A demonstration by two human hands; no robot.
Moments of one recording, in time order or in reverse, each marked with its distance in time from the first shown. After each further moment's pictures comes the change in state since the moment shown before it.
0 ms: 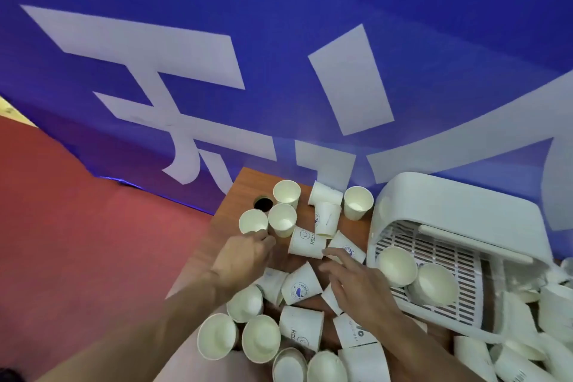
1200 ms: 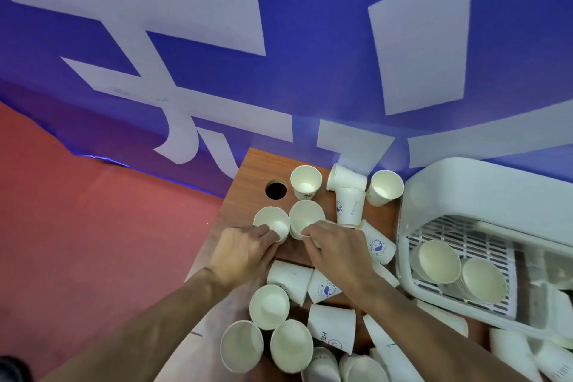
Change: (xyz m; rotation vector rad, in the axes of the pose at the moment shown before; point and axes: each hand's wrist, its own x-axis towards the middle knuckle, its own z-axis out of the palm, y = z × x) left_hand -0.004 -0.067 0.036 -0.077 0.206 0.071; right_hand 0.098 -0.056 0.048 -0.104 0.163 0.049
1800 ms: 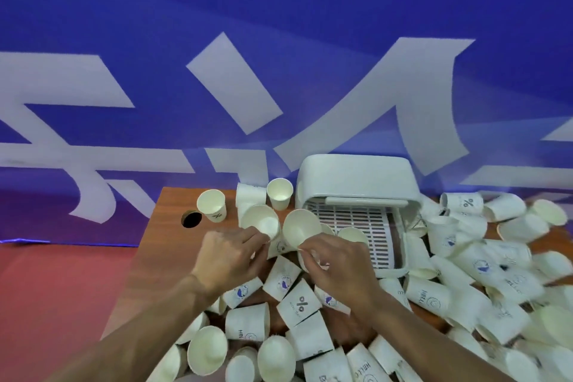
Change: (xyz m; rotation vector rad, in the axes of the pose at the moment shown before) left_hand 0.069 0.152 -0.034 -0.082 0.317 0.316; right_hand -0.139 0.097 -0.125 0.133 0.352 0.071
